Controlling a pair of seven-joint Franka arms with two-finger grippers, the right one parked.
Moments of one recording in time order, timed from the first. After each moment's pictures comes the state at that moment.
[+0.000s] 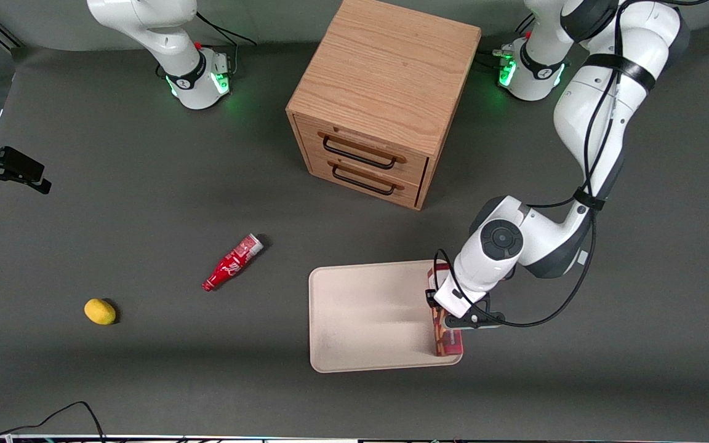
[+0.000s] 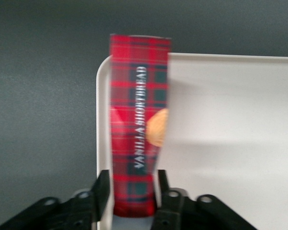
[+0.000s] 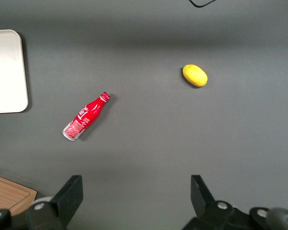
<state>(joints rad) -0.04 0.84 -0.49 -1.45 0.46 2.39 -0.74</state>
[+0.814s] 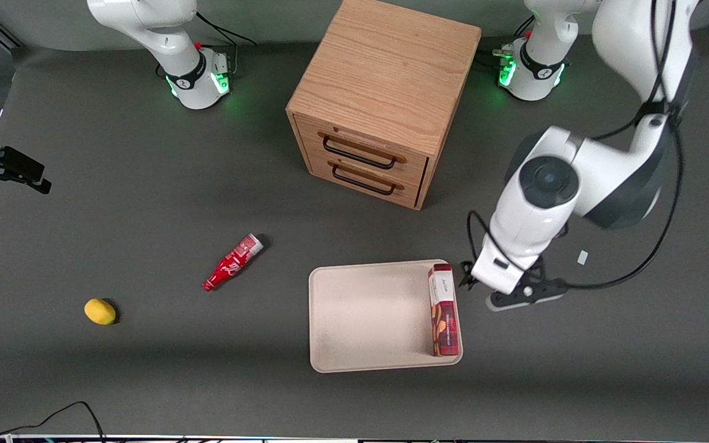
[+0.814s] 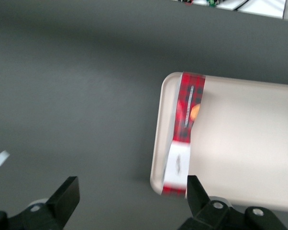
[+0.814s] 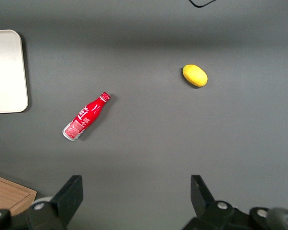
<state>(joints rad) -0.01 0.46 -0.49 -1.42 0.33 1.91 -0.73</state>
